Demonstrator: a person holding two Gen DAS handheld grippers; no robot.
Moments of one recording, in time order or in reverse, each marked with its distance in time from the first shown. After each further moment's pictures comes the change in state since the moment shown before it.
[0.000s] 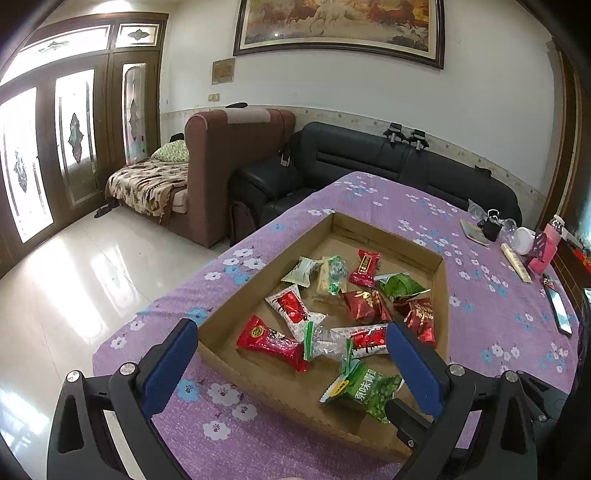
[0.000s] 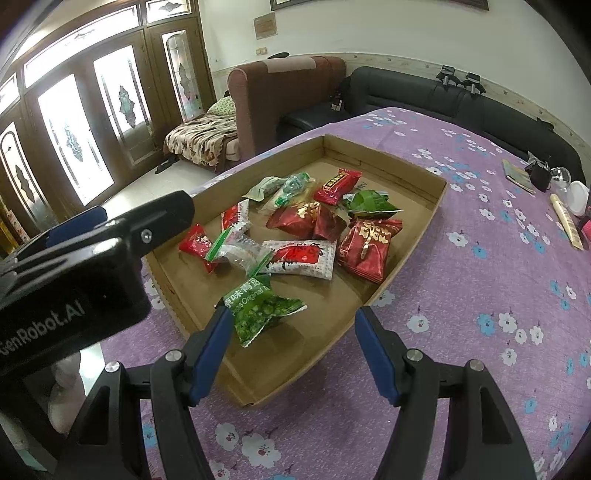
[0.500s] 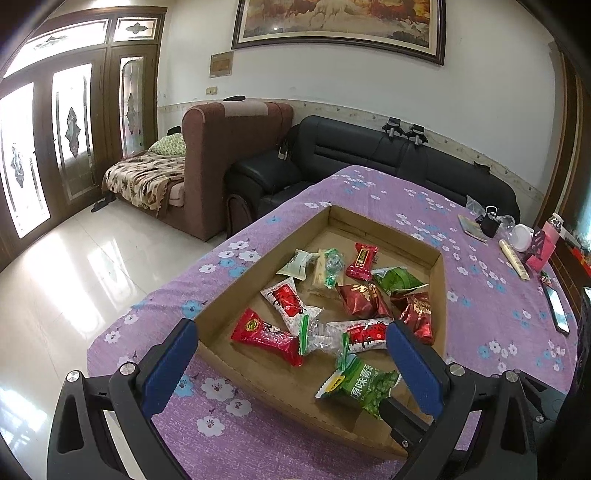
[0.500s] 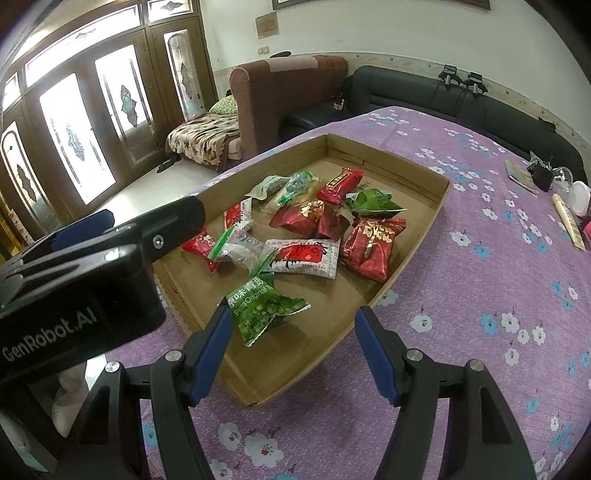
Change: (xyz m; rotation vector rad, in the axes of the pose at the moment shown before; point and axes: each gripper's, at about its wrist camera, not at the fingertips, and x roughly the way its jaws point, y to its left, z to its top) left arm 0.004 -0.002 -0.002 -0.004 0.025 -0.014; right arm 0.000 0.003 0.000 -0.002 0.005 0.007
